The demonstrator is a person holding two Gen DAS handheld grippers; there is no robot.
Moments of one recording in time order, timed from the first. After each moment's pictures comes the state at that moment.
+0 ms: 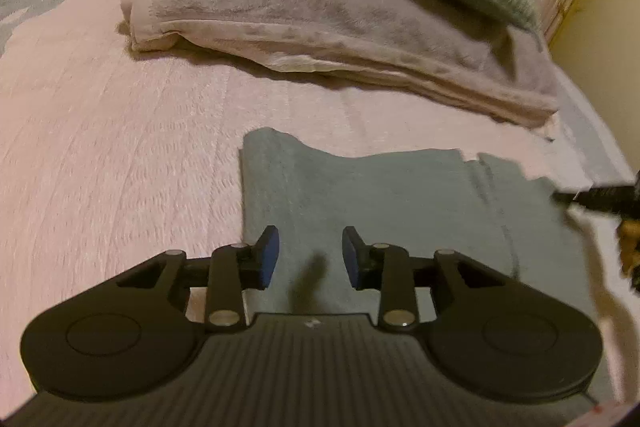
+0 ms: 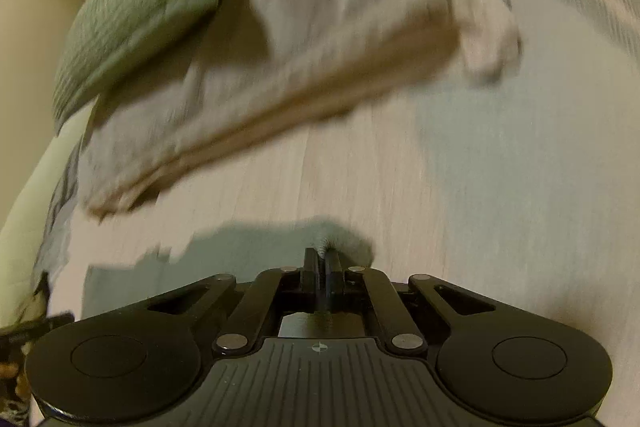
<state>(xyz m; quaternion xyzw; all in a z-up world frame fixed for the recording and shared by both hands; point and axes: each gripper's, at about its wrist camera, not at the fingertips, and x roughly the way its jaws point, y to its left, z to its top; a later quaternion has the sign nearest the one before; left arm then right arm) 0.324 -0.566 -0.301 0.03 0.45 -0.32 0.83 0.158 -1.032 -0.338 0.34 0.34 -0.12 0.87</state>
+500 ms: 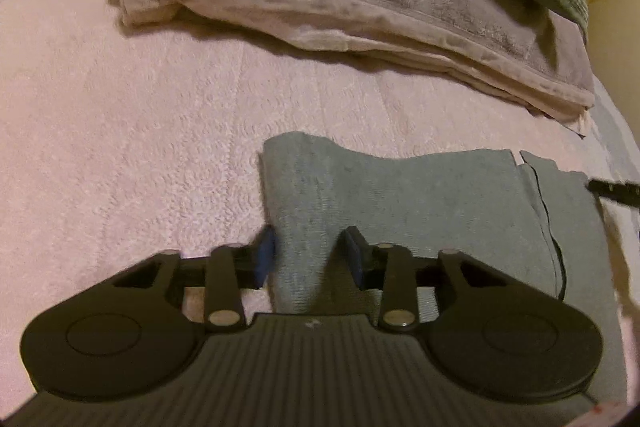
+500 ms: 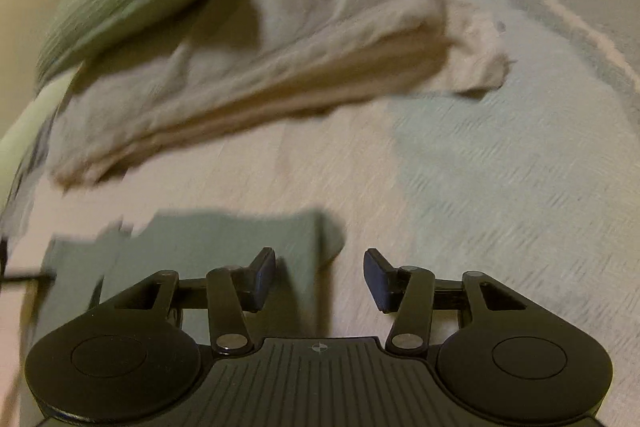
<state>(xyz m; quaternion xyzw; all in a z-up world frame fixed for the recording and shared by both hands) 0.372 -0.578 -0.340 0.03 0.48 -0.31 0.82 0.137 -1.007 -0.342 0.26 0.37 -0.14 0.88</state>
